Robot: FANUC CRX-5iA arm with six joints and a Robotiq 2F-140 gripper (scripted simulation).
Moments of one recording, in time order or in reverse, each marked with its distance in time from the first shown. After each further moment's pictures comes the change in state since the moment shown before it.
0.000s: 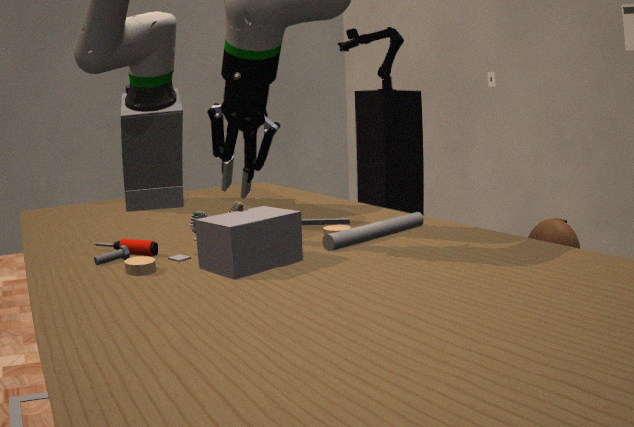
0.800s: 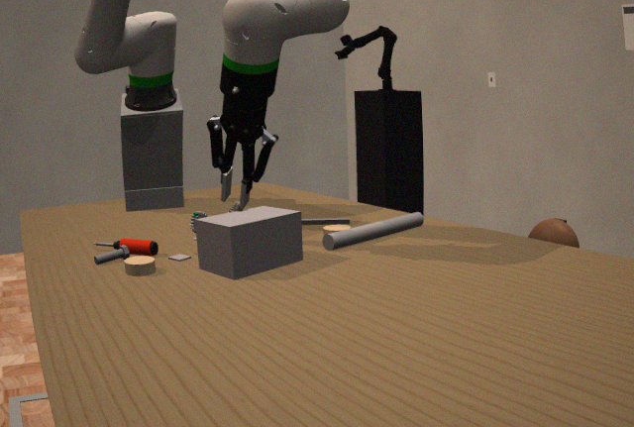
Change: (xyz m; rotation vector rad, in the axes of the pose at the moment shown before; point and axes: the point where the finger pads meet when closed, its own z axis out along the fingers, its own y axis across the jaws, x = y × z) arm 0.000 0.000 0.026 0.000 0.000 0.000
